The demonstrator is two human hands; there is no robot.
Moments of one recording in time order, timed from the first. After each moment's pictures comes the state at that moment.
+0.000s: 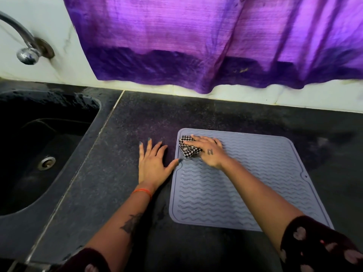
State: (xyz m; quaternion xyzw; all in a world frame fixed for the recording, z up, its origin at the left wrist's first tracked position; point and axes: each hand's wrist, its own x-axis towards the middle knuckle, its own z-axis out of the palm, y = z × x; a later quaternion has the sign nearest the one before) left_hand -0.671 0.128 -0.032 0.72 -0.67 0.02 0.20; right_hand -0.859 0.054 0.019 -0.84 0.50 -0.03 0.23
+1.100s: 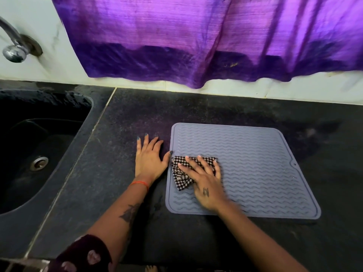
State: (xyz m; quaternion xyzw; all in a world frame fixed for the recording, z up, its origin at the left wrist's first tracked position) left_hand -0.672 0.126 -0.033 0.72 -0.67 0.01 0.17; right_hand -0.875 0.176 -0.012 -0.84 0.51 -0.11 0.14
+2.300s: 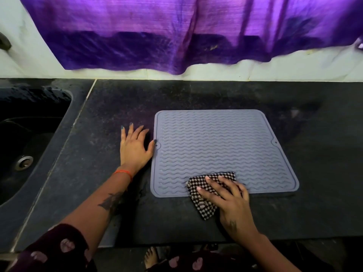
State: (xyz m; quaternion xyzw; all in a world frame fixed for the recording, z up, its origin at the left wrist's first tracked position) left_hand -0.674 0.127 -0.031 0.70 -0.69 0.02 0.18; right_hand -0.967 0.268 -0.028 -0.82 0.55 -0.16 0.08
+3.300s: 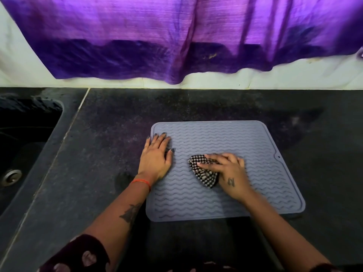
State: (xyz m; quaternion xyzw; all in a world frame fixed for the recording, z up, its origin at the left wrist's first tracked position) left_hand -0.728 0.094 -0.036 0.64 -0.74 -0.07 0.18; right_hand -0.970 0.136 -0.009 -0.82 0.55 -0.14 0.08
